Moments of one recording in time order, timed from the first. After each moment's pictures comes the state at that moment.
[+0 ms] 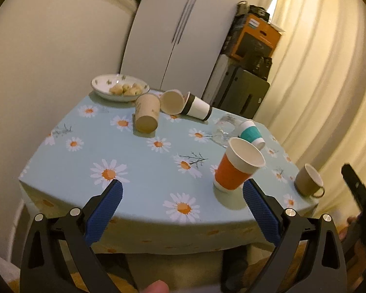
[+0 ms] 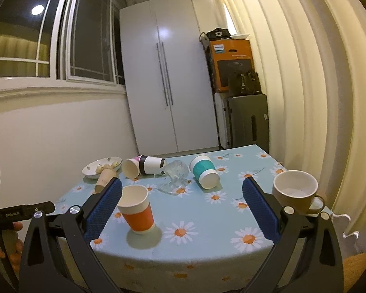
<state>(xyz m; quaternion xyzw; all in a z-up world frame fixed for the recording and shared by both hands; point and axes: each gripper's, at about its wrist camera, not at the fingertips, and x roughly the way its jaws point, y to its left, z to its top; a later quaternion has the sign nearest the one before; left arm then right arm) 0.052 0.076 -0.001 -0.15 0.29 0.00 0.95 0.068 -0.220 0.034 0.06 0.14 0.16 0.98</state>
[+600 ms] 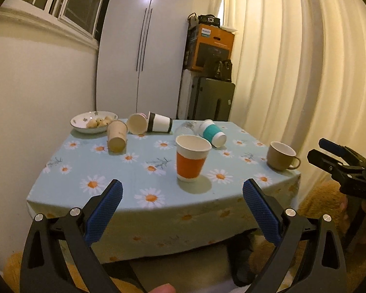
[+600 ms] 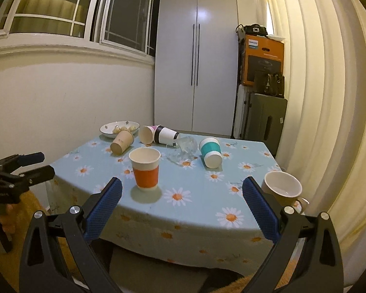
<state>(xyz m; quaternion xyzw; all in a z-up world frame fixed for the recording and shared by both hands) -0.024 0.008 0.019 -0.05 0.22 -0.06 0.97 0.017 -0.237 0.040 -0.05 0.18 0.21 0.96</state>
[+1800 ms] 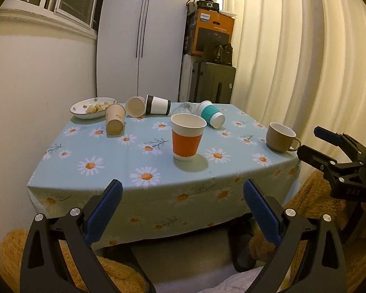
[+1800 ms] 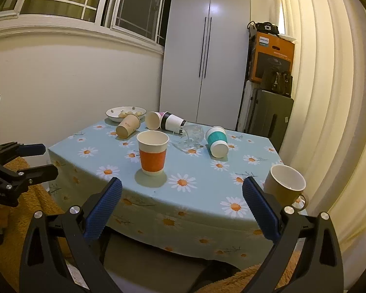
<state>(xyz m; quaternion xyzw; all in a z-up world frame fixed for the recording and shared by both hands) -0.032 -0.012 0.005 -0.04 0.26 -0.05 0.96 0.012 -0.220 0.020 -0.09 0.20 0.22 0.95</state>
